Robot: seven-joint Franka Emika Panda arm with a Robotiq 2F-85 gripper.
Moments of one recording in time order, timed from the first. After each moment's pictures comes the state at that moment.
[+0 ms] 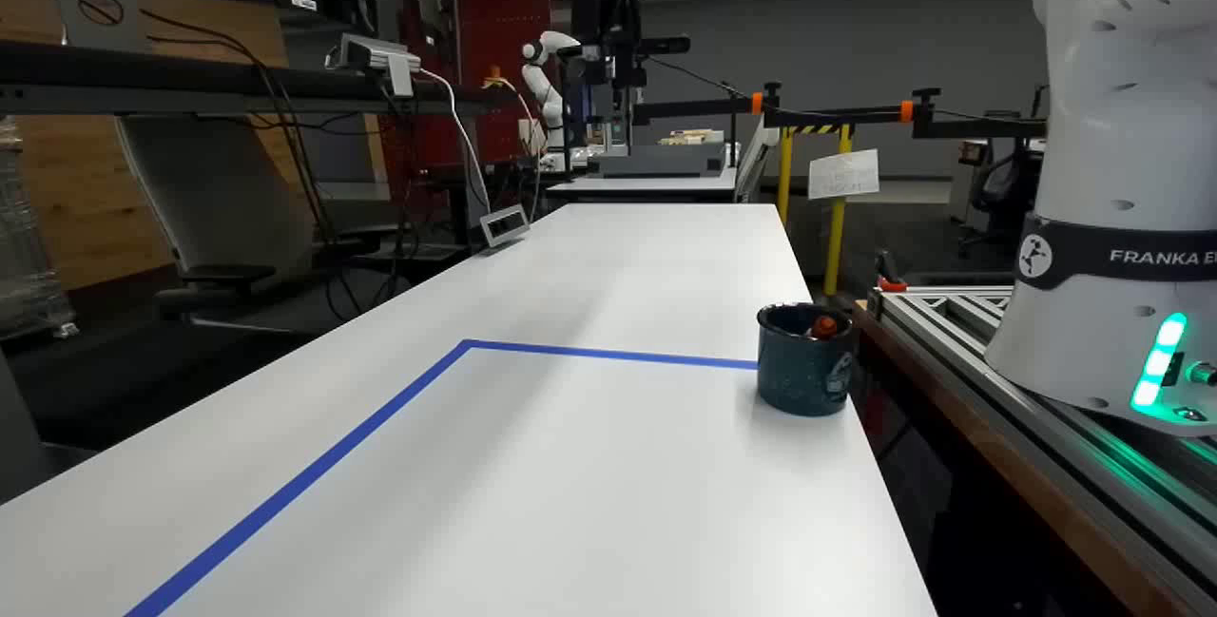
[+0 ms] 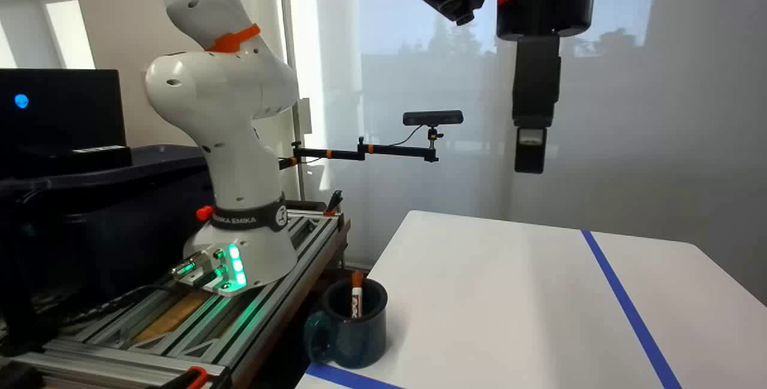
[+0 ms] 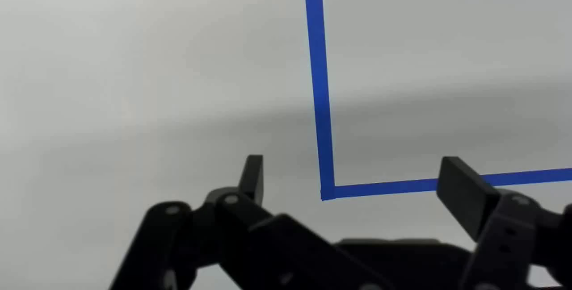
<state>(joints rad) -0.19 -0.31 -0.17 -2.39 -0.12 2.14 -0.04</state>
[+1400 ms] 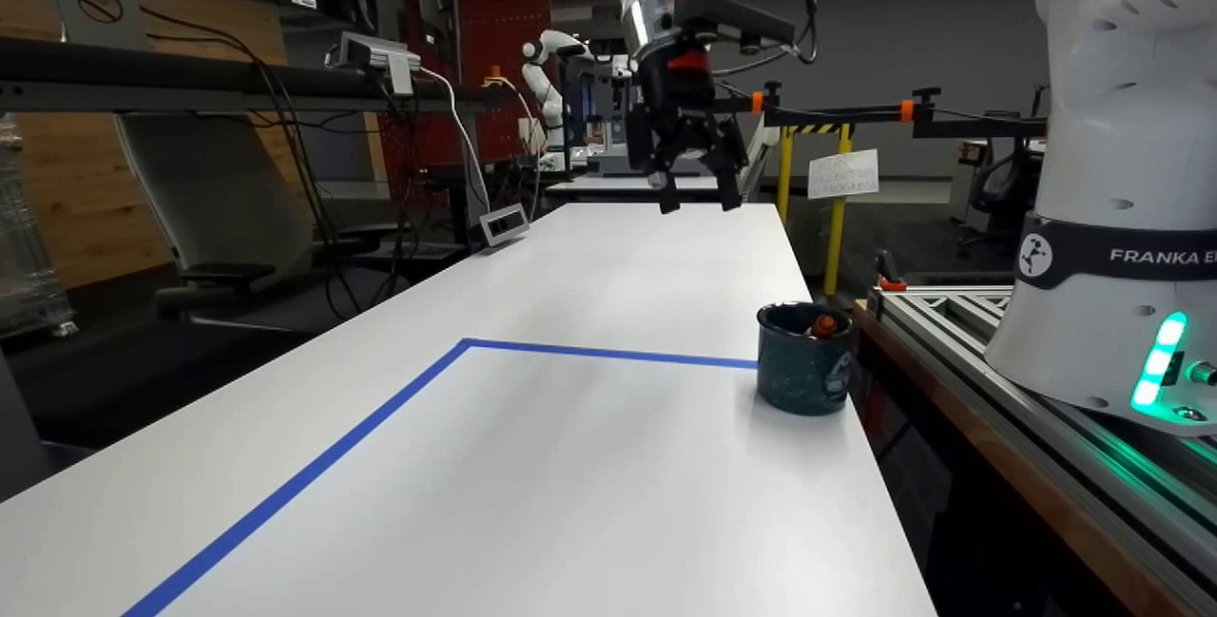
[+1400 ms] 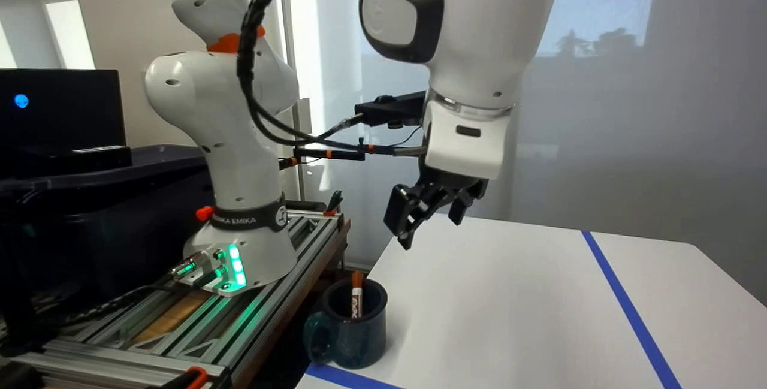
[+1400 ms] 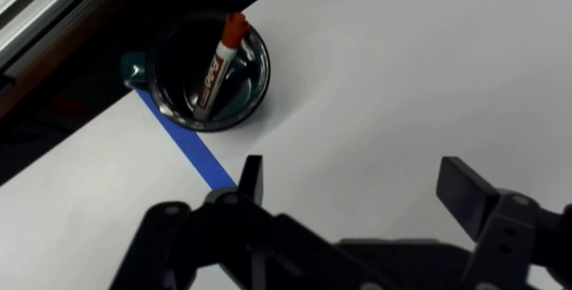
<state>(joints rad) -0.20 -0.20 -0.19 -2.63 0.24 2.12 0.24</state>
